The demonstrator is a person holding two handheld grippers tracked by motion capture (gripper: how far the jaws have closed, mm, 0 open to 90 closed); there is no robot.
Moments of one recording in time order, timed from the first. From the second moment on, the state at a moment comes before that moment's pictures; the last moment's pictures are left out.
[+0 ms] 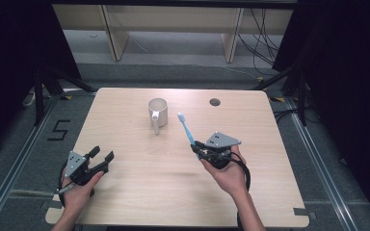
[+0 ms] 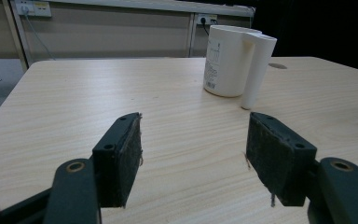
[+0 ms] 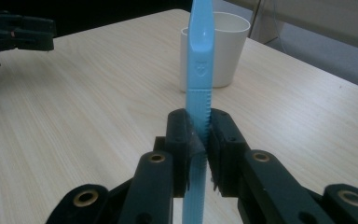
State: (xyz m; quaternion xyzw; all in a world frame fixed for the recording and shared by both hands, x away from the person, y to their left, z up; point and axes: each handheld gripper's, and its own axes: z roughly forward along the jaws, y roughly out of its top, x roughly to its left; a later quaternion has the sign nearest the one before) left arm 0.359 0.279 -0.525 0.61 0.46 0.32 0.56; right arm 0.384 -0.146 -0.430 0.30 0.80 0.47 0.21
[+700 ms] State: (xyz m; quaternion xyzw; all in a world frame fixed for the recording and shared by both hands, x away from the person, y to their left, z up) left arm 0.359 0.279 -0.525 0.61 0.46 0.32 0.56; right arm 0.384 -0.140 -0.434 0.31 0.76 0.53 0.22
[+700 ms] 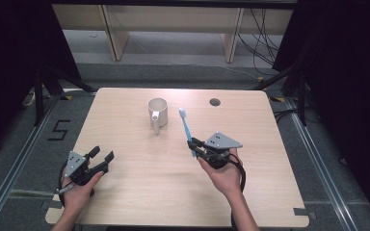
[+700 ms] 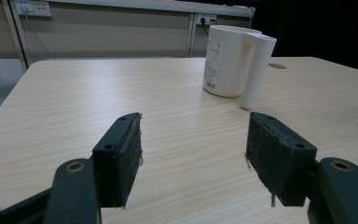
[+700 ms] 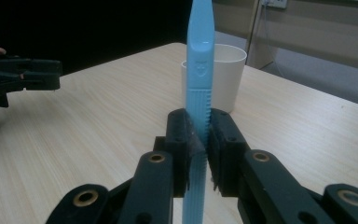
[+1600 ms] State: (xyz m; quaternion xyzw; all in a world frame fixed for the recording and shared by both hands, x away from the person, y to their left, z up) left arm 0.359 0.279 -0.525 0.61 0.46 0.32 0.56; right arm 0.384 -0.127 -0.440 0.32 0.72 0.58 0.23
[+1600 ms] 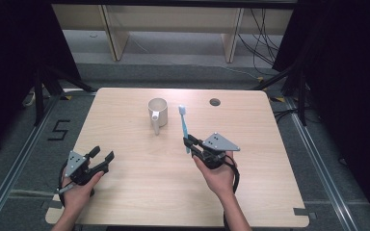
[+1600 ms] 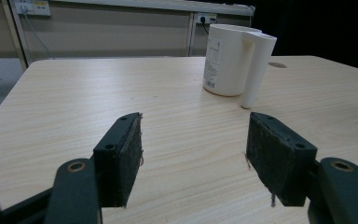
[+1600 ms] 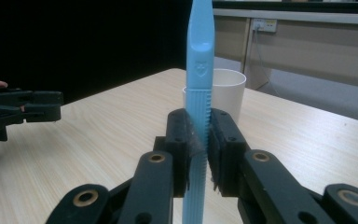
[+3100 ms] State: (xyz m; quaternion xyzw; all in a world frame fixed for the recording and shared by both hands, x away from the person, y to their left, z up) left arm 0.355 0.247 -0.486 0.62 0.41 0.28 0.61; right arm 0.384 -0.112 -0.448 0.30 0.70 0.60 0.24
